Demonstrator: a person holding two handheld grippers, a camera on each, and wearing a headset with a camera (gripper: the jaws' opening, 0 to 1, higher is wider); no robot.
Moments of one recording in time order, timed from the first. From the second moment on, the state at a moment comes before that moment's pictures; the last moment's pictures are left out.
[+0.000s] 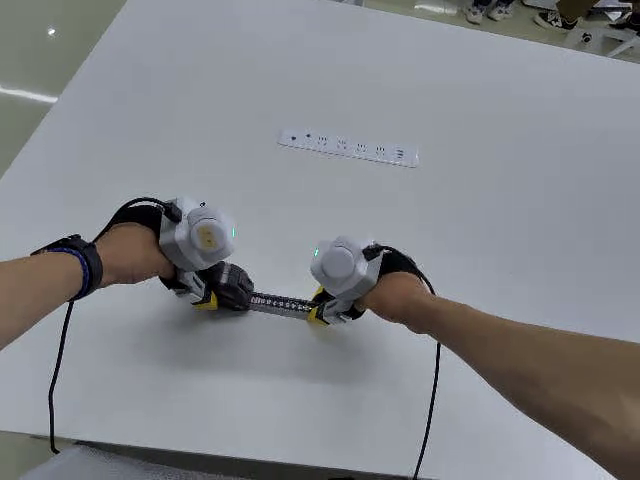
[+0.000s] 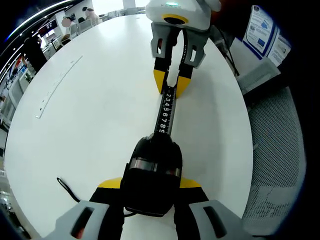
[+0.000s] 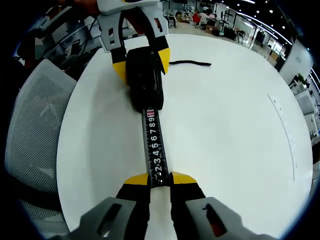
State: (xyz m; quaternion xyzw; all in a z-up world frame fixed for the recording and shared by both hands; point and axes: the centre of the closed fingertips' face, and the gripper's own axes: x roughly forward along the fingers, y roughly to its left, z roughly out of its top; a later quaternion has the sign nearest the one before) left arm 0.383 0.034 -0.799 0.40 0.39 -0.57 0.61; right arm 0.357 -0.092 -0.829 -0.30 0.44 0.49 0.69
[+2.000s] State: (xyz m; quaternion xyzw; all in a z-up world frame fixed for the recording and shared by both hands) left arm 0.388 0.021 -0.802 0.40 0.39 -0.55 0.62; right arm 0.351 -0.150 -0.828 -0.31 0.44 0.48 0.69
